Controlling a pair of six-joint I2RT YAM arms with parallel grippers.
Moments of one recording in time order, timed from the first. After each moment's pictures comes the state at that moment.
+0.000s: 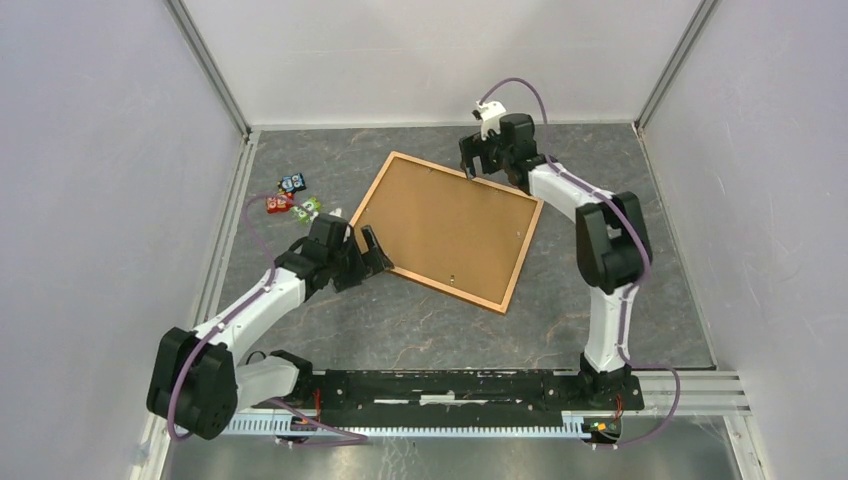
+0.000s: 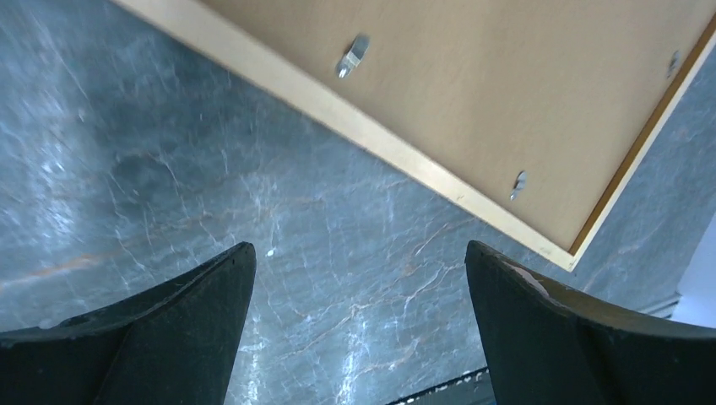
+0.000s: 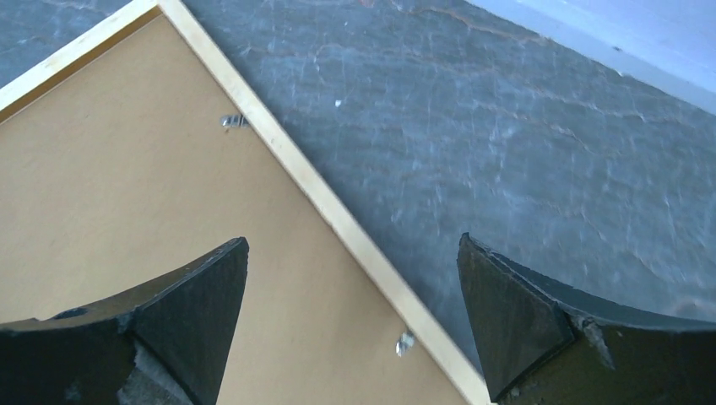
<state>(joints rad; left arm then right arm) -0.38 1.16 0.69 -0.40 0.11 -0.72 0.33 1.97 1.45 0.04 -0.14 -0.09</state>
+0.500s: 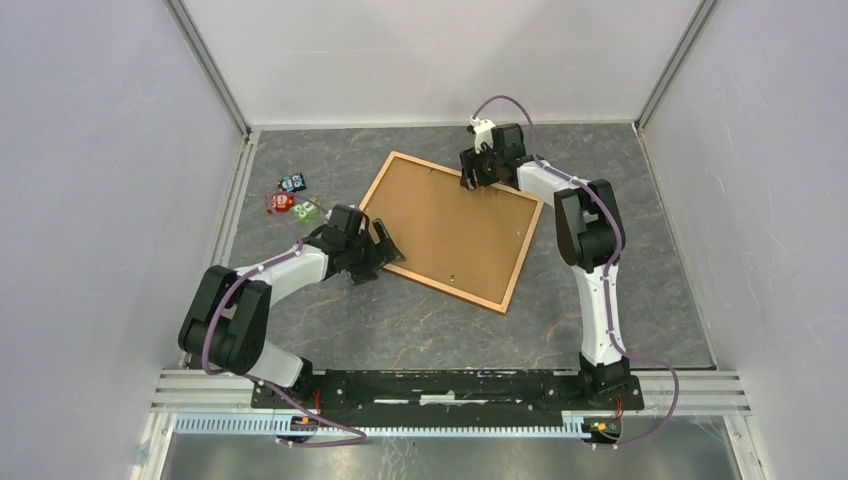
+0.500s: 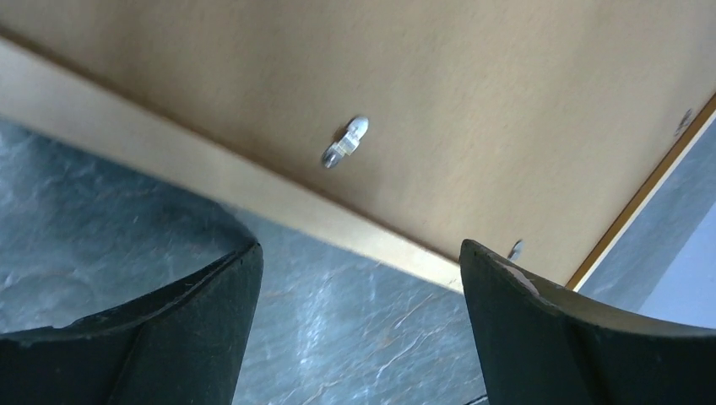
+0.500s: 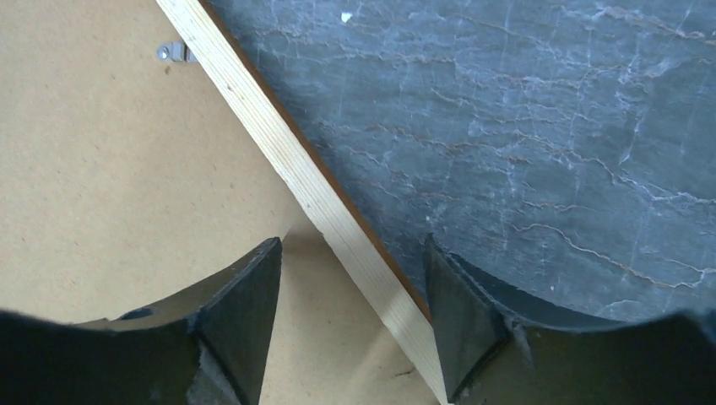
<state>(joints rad) -0.38 1.46 0.70 -0.20 0.17 -0.83 0.31 2.31 1.73 -0.12 -0.25 -0.07</state>
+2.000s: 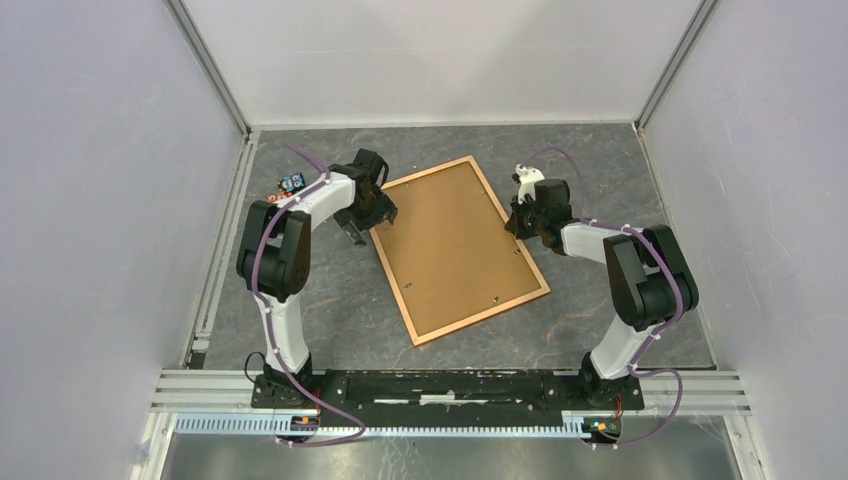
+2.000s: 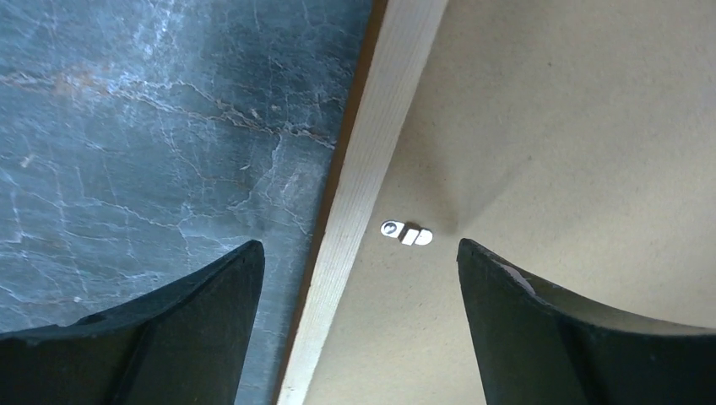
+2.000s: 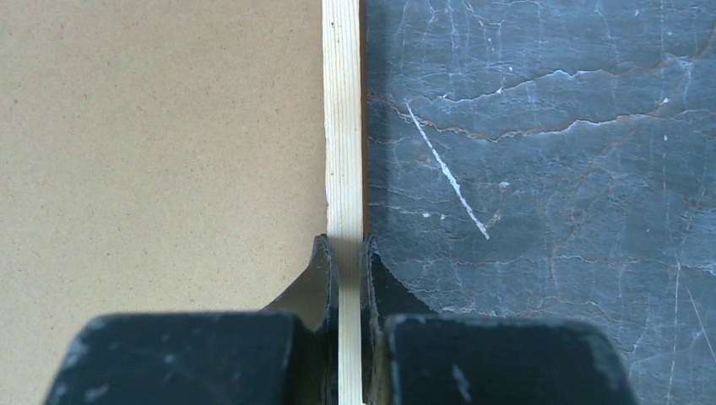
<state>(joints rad) -0.33 1.97 1.42 -0.74 -0.14 -0.96 0.25 1.73 0.84 0.19 -0.18 0.01</state>
